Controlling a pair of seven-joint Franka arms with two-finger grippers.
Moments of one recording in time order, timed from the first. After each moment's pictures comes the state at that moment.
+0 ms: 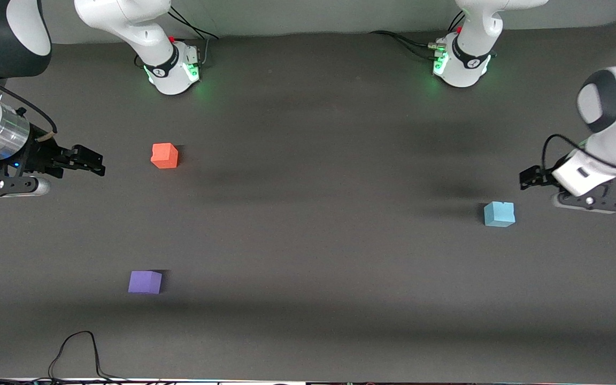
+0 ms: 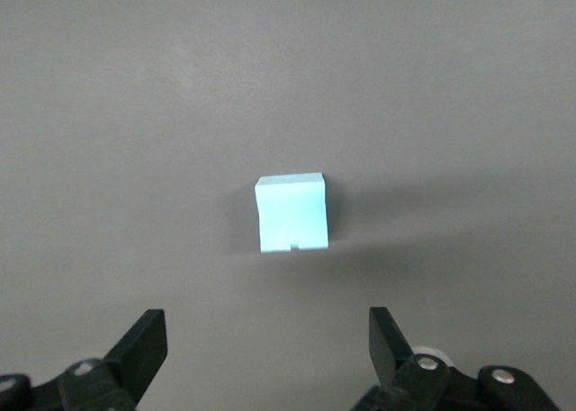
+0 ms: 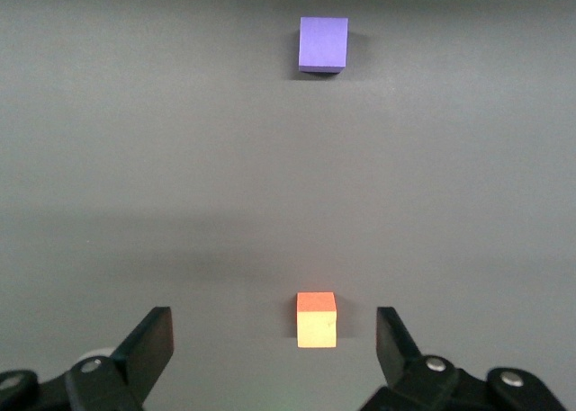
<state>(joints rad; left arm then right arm) 0.00 0.08 0.07 -2.16 0.01 2.22 0.23 0.23 0.05 -0.16 -1.65 0.03 1.63 0.07</state>
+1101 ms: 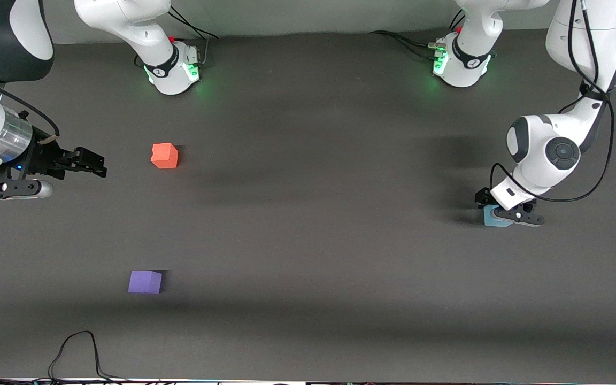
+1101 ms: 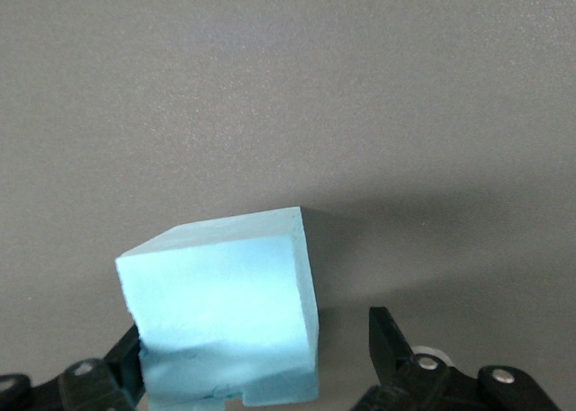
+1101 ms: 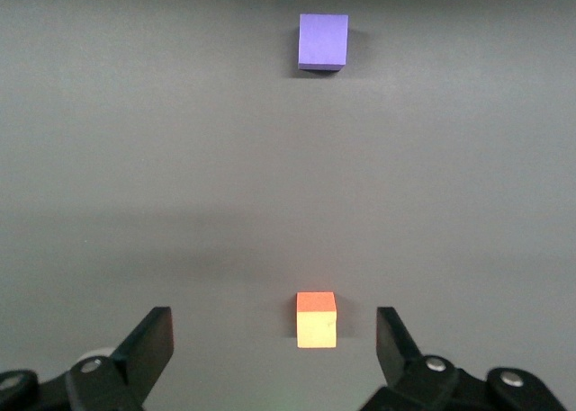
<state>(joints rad) -0.04 0.35 0.07 -2.34 0.02 2.74 0.26 0.23 0.05 -0.16 -1.65 0.03 1.63 0.07</state>
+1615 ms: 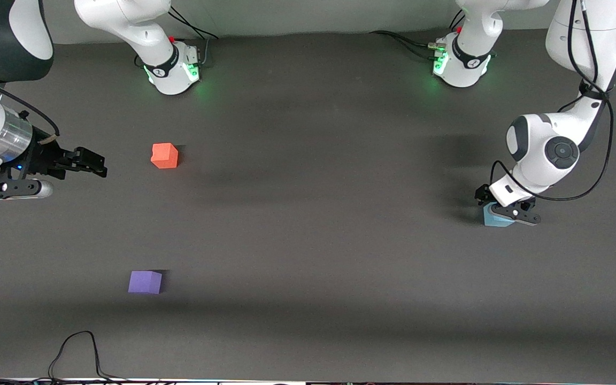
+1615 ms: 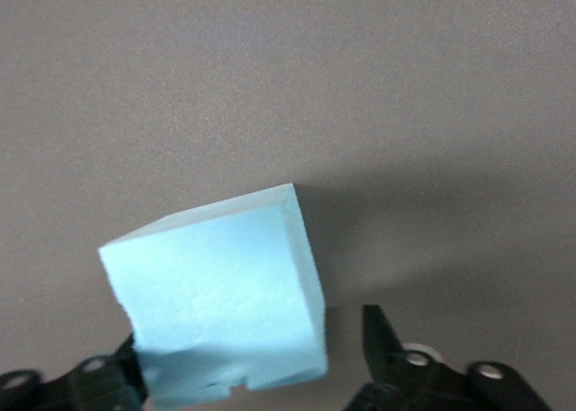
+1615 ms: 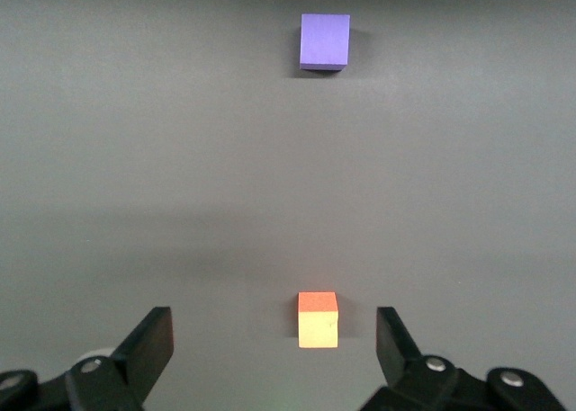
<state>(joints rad) -0.04 0.35 0.07 -2.35 0.02 2.74 0.33 0.23 0.05 -0.16 -1.65 0.03 1.63 0.07</state>
